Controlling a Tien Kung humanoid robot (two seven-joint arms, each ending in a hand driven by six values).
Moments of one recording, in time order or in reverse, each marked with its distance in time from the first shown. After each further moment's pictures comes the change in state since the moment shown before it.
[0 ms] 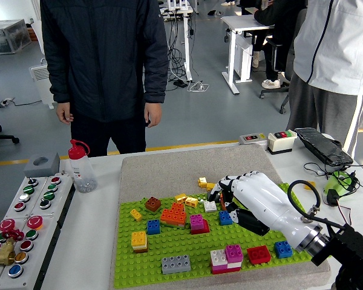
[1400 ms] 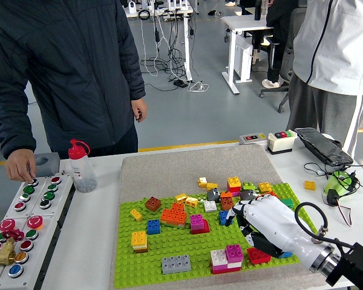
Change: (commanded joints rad) left arm 0.040 -0.006 -0.027 0.000 0.048 0.002 0.128; right arm -0.107 -0.092 -0.030 0.027 -0.031 0.013 -0.009
